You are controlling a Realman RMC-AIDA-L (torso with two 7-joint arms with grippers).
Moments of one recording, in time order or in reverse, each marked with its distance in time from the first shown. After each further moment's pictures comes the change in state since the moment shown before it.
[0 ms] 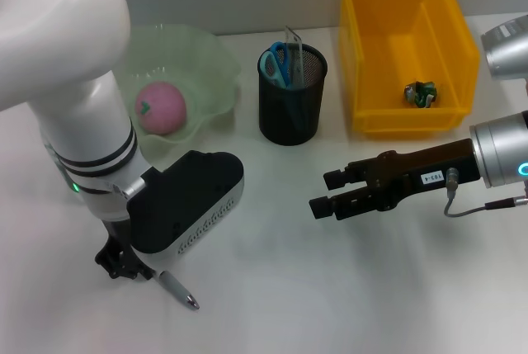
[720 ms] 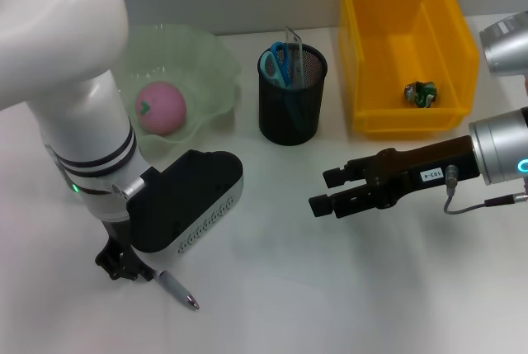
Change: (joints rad) left arm 0.000 0.000 -0.006 -0.008 -0.005 -0.002 0.000; right arm 0.009 -0.003 0.000 0.000 -0.004 -0.002 0.003
